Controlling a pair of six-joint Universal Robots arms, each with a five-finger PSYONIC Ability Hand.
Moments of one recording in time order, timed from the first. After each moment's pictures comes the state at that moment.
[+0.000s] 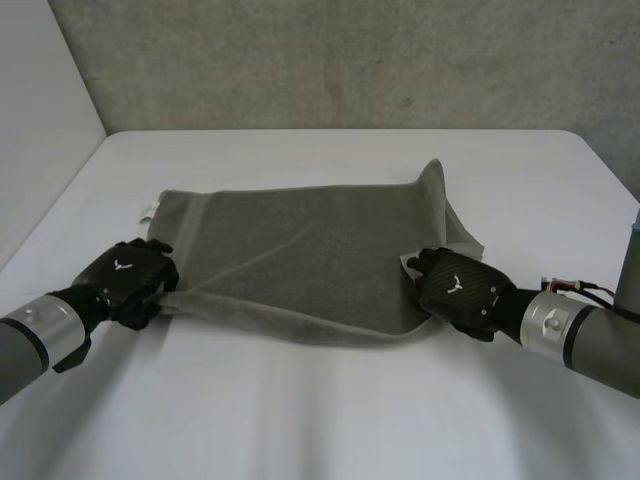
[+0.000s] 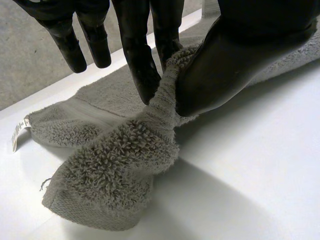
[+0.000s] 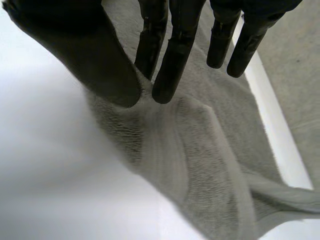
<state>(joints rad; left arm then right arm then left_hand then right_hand) 4.78 -1.86 -1.92 3.30 -0.93 3.61 1.70 -1.07 1.66 0.05 0.78 1.92 1.28 1.34 0.23 0.24 1.15 1.19 1.18 0.23 0.25 1.02</state>
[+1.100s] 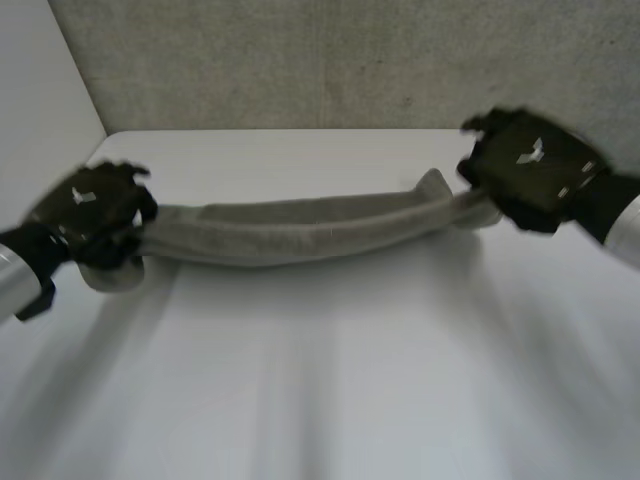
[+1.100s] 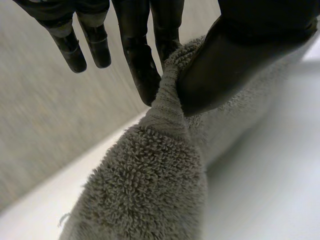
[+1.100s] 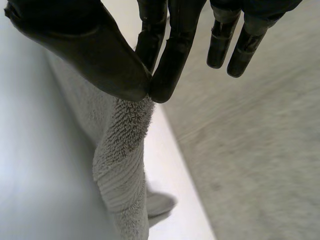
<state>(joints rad) 4.80 -1.55 -1.85 3.22 -0.87 3.48 1.63 -1.52 1.57 0.08 0.79 2.40 1.28 1.34 0.23 0.24 1.15 1.31 1.31 0.23 0.25 1.16</state>
